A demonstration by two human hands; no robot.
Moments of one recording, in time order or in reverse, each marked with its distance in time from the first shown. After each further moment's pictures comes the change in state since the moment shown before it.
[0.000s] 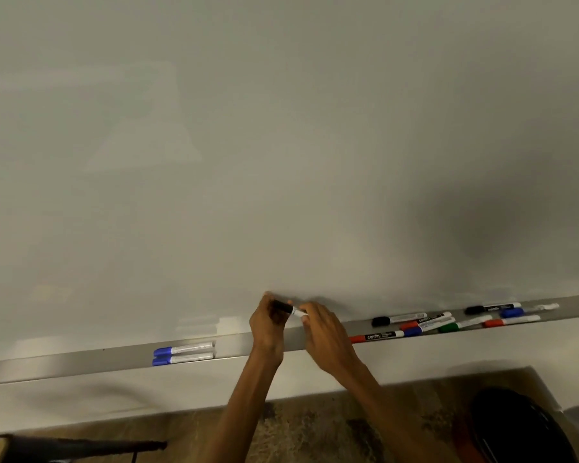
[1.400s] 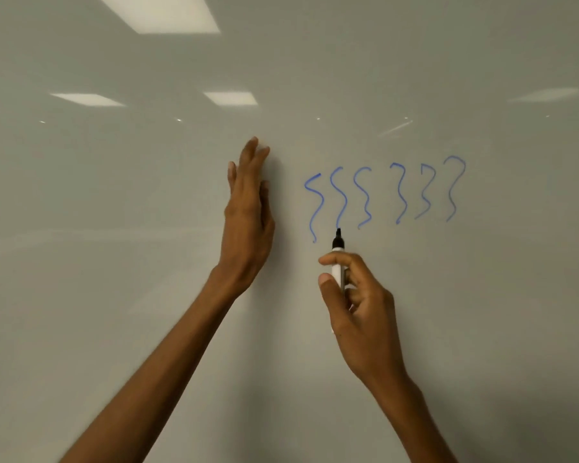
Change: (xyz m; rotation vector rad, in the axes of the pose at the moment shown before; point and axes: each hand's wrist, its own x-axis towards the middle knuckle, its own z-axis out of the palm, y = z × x) left_hand -0.121 0.379 0.208 0.761 -0.084 1.964; right_hand 0.143 -0.218 -0.298 0.503 0.501 -0.332
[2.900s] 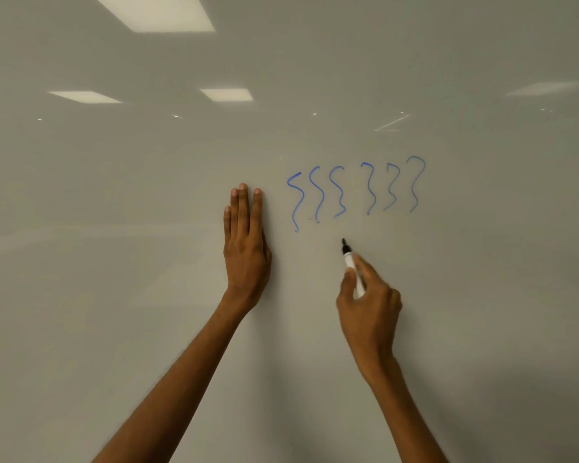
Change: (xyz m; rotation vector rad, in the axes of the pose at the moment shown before) left_hand -0.063 -0.001 0.020 0.349 -0.005 -0.039; right_hand -0.014 0.035 -0.020 -0.325 0.410 0.124
